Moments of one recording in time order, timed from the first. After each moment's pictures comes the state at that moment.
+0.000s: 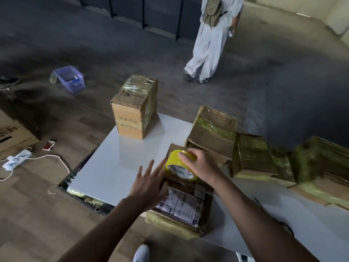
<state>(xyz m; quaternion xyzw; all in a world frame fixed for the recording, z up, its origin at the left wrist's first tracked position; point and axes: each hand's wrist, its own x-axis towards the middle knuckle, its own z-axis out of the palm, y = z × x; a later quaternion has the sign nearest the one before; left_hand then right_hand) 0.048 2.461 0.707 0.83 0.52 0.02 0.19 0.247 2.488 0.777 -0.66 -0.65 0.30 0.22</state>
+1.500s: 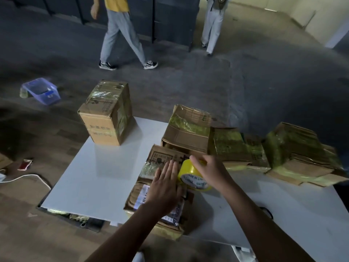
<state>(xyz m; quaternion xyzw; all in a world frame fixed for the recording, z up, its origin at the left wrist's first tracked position) 0.159 2.447 0.706 0.86 0.48 0.07 0.17 0.333 2.442 0.781 -0.72 -0.58 0.29 0.25</state>
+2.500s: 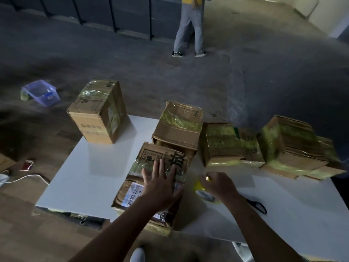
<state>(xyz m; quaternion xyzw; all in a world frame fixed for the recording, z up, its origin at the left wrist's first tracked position) 0.182 2.441 0.707 0.84 0.51 -0.09 0.14 0.396 2.401 0.710 -0.77 -0.57 0.21 0.16</state>
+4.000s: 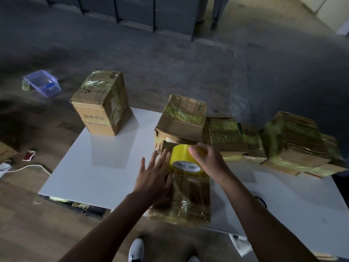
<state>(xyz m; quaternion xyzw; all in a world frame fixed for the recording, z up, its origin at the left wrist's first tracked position) 0.155 2.439 0.720 0.85 0.51 0.03 0.14 0.357 2.431 0.775 -0.65 -0.58 0.33 0.36</state>
